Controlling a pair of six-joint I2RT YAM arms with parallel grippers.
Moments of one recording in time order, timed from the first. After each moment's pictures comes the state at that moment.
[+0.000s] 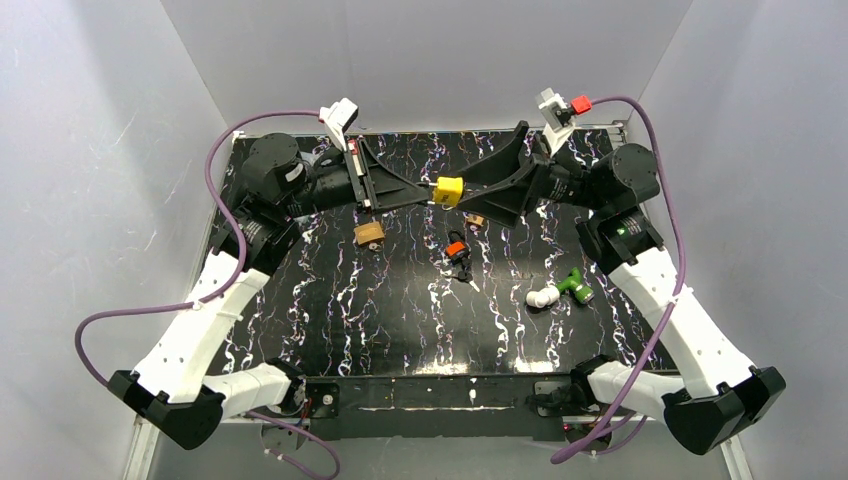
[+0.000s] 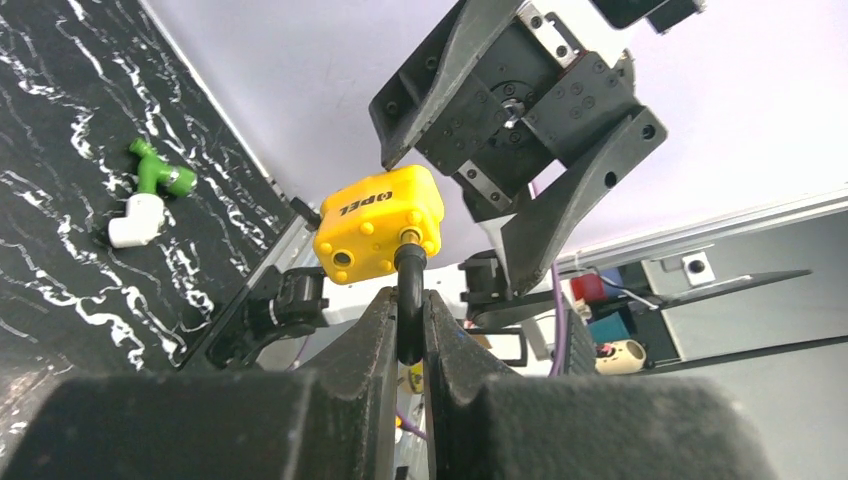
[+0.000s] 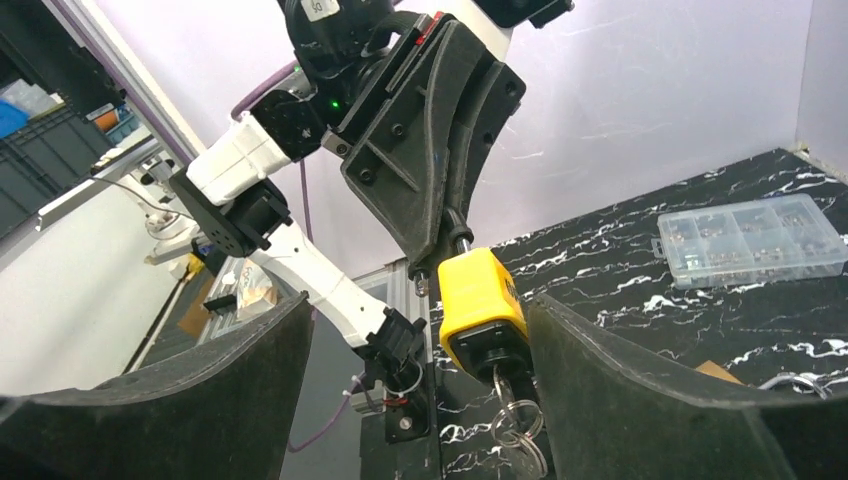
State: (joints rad) left arm -0.53 1.14 1.41 -0.32 0.73 -1.05; right arm 0.50 1.10 1.24 0.26 -0.96 0.71
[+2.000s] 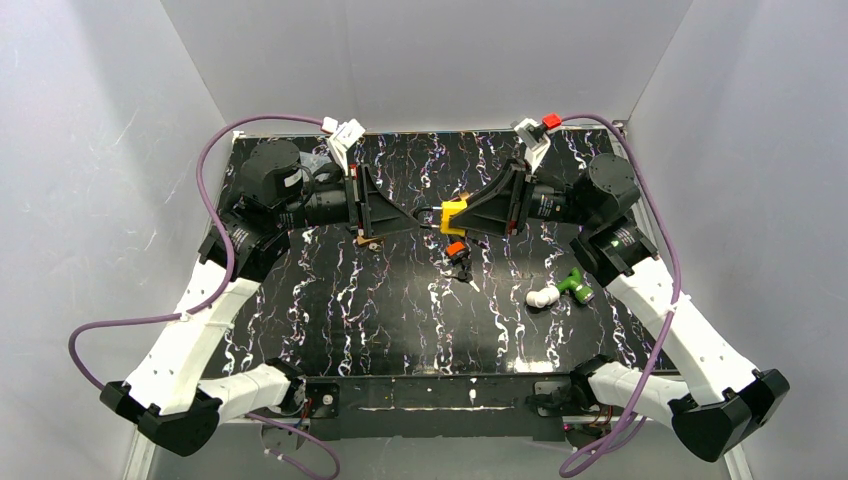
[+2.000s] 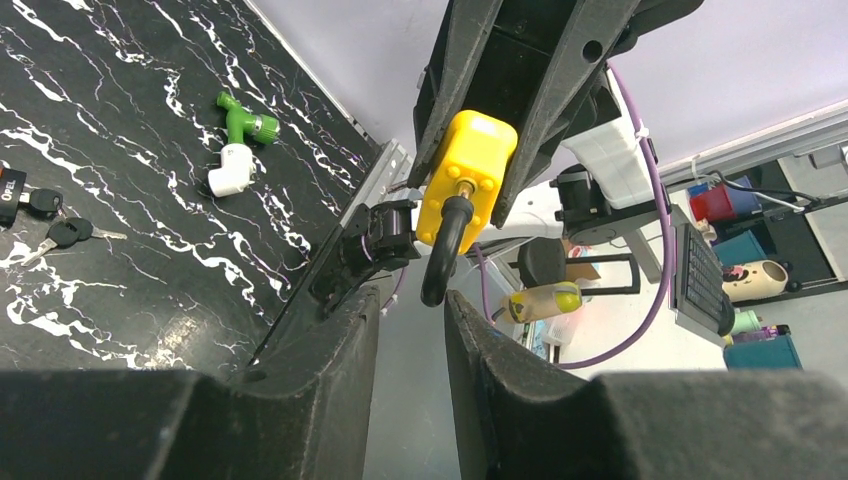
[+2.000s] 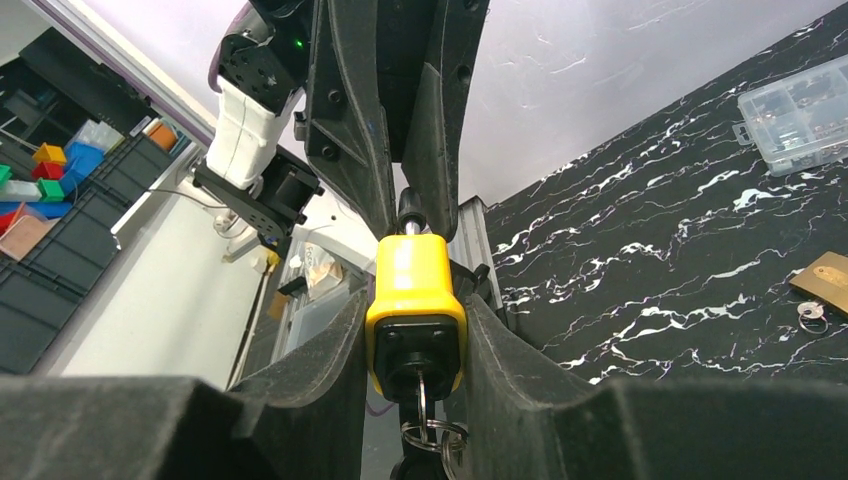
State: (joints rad) left arm -0.54 1.11 1.45 -0.58 0.78 -0.69; right arm 0.56 1.06 1.17 0.11 -0.93 0.79
